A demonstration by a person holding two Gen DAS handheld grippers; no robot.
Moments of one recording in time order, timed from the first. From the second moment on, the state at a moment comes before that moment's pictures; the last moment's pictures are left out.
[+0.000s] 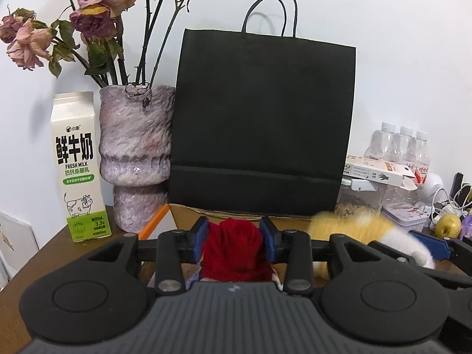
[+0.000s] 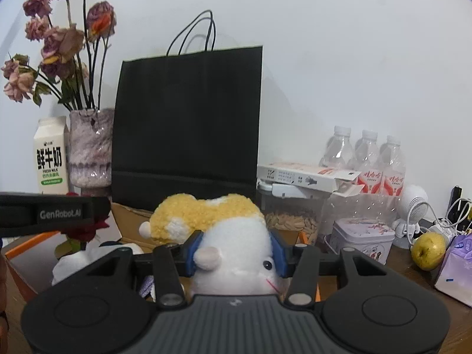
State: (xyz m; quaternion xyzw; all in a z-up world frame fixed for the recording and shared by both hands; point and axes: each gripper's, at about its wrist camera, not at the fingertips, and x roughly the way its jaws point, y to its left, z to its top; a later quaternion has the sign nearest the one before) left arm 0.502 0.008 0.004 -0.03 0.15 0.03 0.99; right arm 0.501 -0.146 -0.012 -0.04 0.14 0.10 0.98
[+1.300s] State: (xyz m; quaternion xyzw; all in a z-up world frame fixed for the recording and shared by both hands) left arm 0.401 0.031 0.023 -0.01 0.15 0.02 0.99; right arm 0.426 -0.164 0.019 0.00 0.18 0.10 0.98
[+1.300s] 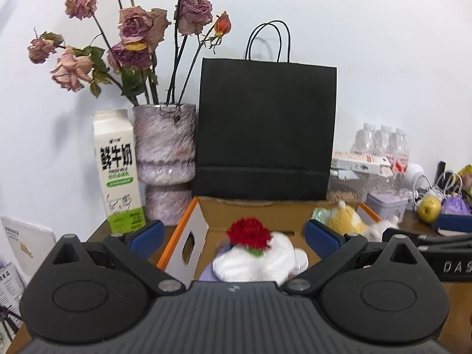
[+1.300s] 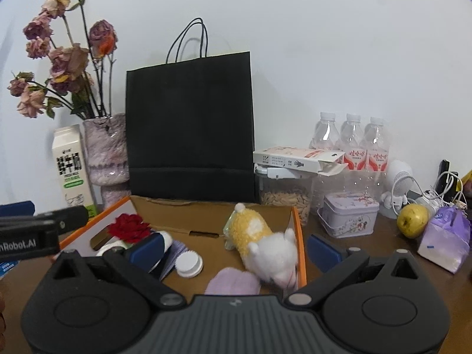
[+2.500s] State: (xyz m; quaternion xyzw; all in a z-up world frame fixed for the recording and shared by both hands) left arm 0.188 0.028 0.024 0.00 0.22 0.04 0.98; right arm 0.208 -0.181 0.022 0.00 0.22 0.13 0.97
